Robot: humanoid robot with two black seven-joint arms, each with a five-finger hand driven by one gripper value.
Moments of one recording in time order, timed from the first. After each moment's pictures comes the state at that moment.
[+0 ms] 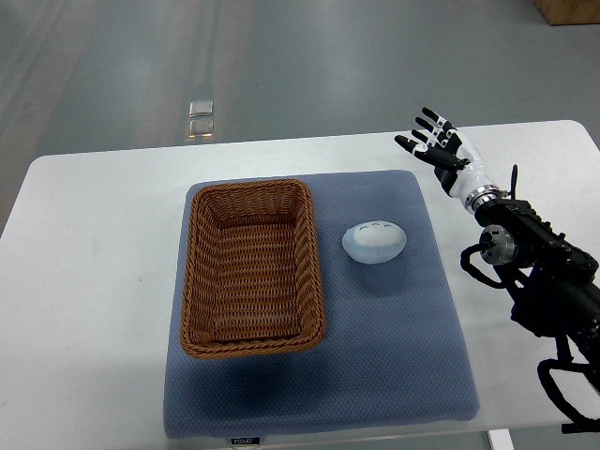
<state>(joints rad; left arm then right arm) -0.12 0.00 -0.12 -0.11 0.07 -0.04 -0.05 0.69 -0.04 1.12 0.49 -0.68 0.14 0.31</state>
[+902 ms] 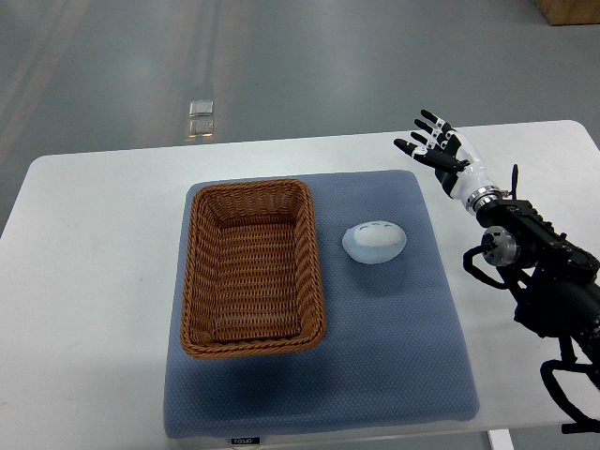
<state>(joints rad) -0.12 0.00 -0.12 -0.11 0.06 -0.04 -0.05 0.69 -0.05 1.10 0.49 -0.69 0.15 0.30</state>
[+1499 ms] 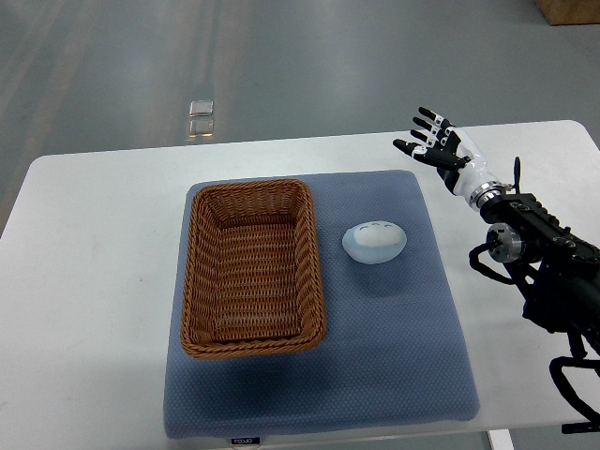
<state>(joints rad) -0.12 0.00 -0.12 -0.10 0.06 -0.04 -0.05 0.71 -0.09 1.04 0.49 -0.70 0.16 0.30</state>
